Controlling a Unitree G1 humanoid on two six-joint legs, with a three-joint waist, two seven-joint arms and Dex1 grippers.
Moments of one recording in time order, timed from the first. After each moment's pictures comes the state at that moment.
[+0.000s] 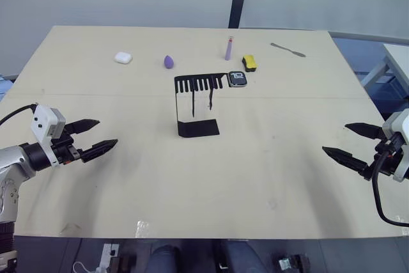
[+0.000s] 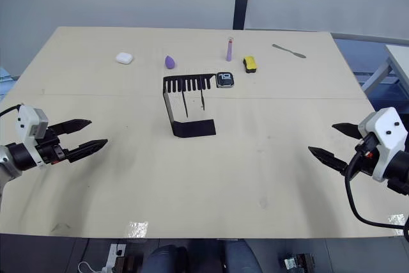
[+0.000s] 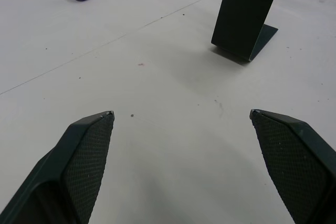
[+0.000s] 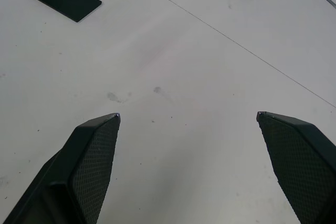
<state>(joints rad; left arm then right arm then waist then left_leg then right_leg) -0.15 0.88 0.41 0.05 -0.50 0.39 -0.98 0.10 -0.97 -0.59 -0.38 0.56 0.61 0.90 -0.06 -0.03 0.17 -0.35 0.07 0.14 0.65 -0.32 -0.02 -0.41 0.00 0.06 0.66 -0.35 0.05</state>
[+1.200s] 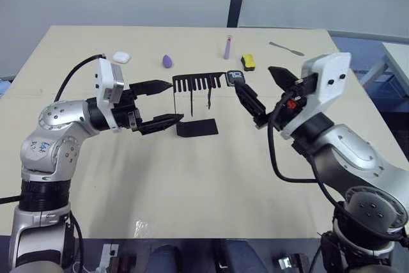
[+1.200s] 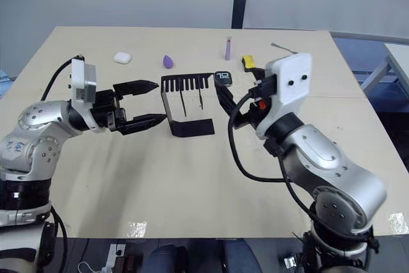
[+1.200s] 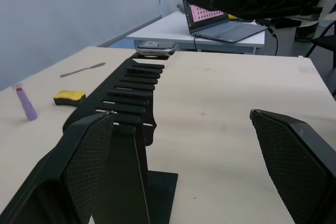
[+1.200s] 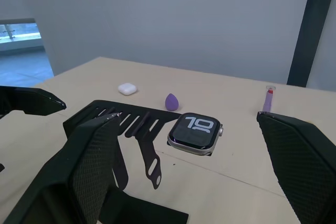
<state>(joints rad) -0.59 0.69 0.14 -0.12 -0.61 0.45 -1.00 -0.55 -0.32 -0.14 -0.82 0.83 1.08 -0.16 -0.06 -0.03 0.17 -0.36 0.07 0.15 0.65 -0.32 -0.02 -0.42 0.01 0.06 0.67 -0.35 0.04</state>
